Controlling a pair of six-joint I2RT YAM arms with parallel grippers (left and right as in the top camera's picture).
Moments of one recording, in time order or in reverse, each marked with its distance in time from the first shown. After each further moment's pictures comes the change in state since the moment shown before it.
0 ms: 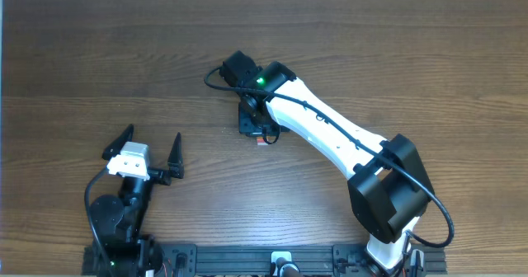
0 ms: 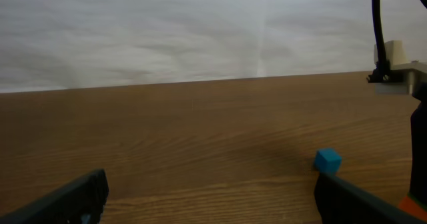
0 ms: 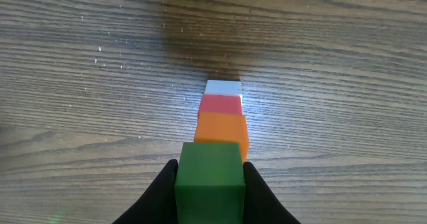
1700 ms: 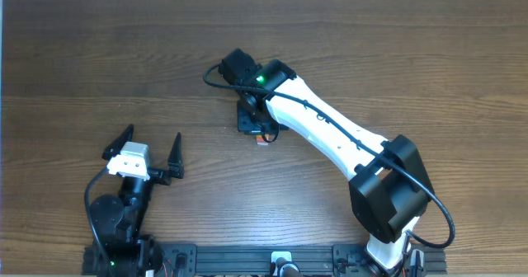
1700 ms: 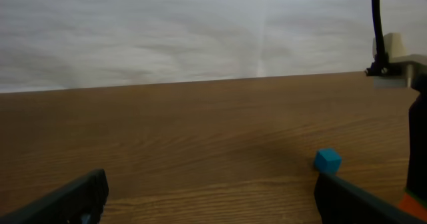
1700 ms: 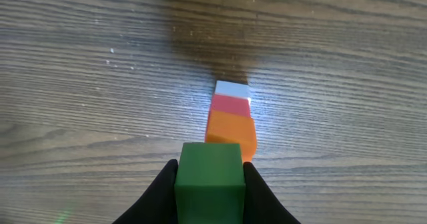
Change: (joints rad) left arm 0.000 0.000 0.000 0.000 0.000 0.000; right arm 0.000 0.000 0.027 -0.010 -0.008 -0.004
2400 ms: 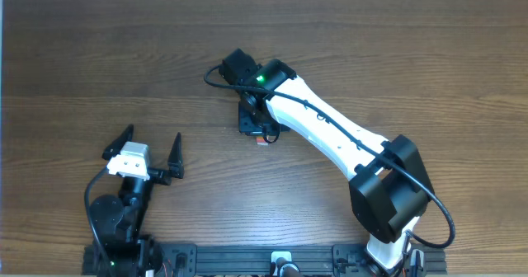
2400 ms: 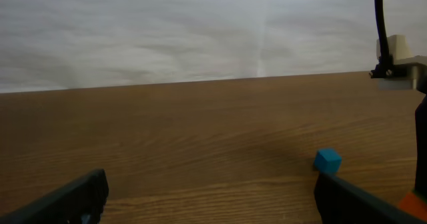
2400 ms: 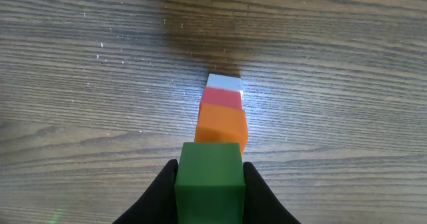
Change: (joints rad) left arm 0.000 0.000 0.000 0.000 0.000 0.000; right arm -0.002 0.000 0.000 -0.026 0.005 0.005
